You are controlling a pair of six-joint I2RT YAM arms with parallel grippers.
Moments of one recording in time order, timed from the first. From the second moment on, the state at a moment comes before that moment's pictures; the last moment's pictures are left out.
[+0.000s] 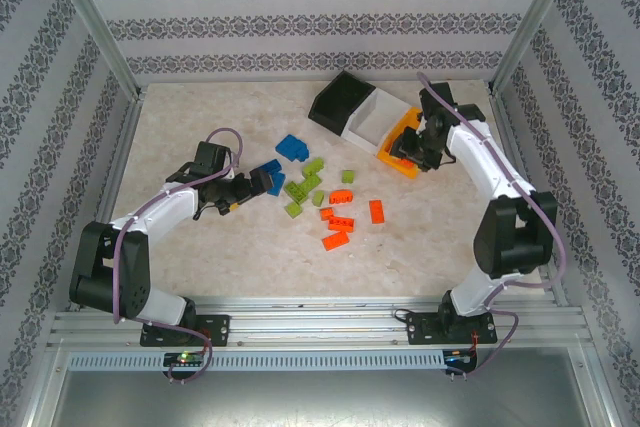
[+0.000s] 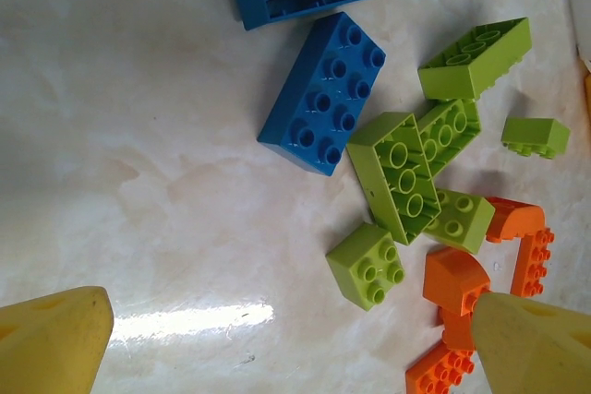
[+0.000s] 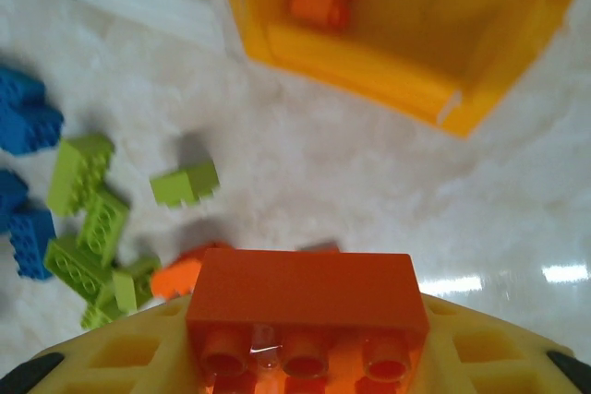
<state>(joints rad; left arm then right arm) -0.18 1.45 0.84 -0.40 0.38 -0.64 0.12 1.71 1.49 -1.01 -0.24 0.55</state>
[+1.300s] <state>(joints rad) -0.10 1.45 0.86 -0.47 0.39 -0.58 0.00 2.15 1.93 -1.10 -0.19 0.52</state>
